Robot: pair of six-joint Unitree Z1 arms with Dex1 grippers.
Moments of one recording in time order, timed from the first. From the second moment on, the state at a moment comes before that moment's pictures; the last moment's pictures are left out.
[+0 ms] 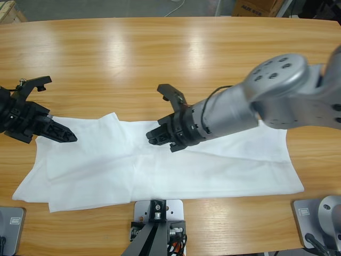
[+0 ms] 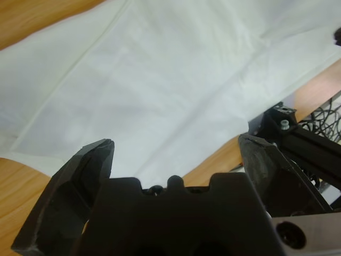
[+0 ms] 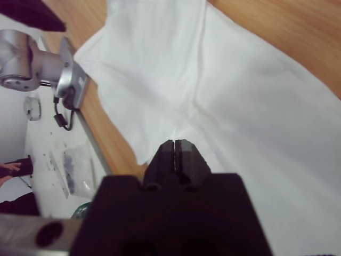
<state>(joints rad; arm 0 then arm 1) -0.49 1.61 -1.02 0.84 -0.40 -0.16 0.92 1.83 -0.86 -0.10 0.48 0.49</state>
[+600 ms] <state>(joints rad) -0.49 1.63 -1.02 0.85 -0.42 -0.16 0.89 1.96 -0.85 -0.20 0.52 0.49</state>
